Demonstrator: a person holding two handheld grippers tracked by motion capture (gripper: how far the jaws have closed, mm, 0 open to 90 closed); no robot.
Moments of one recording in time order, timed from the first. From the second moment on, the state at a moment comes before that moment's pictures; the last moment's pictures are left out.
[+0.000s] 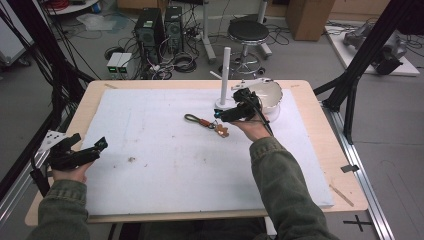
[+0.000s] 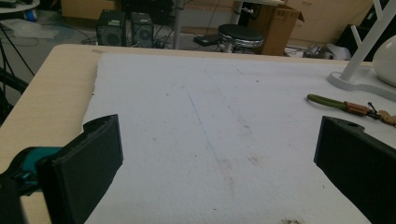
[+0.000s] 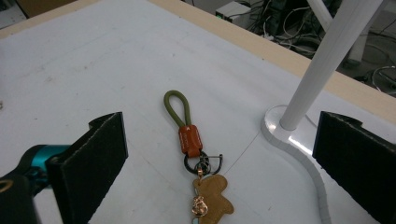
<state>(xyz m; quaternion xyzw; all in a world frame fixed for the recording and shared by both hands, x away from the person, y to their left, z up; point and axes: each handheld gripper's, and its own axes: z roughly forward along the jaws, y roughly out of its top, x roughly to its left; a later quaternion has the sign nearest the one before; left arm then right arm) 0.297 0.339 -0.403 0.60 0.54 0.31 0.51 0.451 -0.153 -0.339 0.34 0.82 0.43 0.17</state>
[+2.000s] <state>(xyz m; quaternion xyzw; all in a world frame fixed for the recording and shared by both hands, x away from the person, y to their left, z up) 0.299 0.344 -0.405 0.59 0.54 0.30 0.51 0.546 -0.085 -0.392 0.36 0.90 0.25 0.08</state>
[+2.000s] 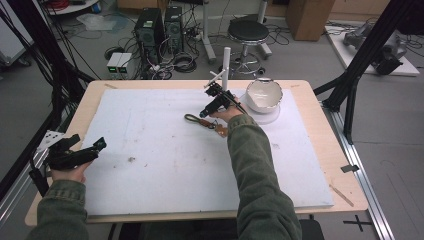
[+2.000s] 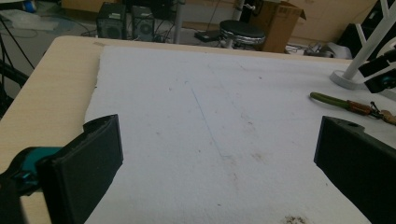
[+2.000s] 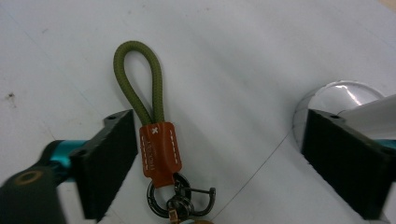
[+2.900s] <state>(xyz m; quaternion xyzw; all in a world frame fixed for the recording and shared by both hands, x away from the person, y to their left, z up) 0.299 0.344 -0.405 0.60 0.54 0.30 0.51 0.536 -0.064 -0.408 0.29 0.94 0.20 0.01</state>
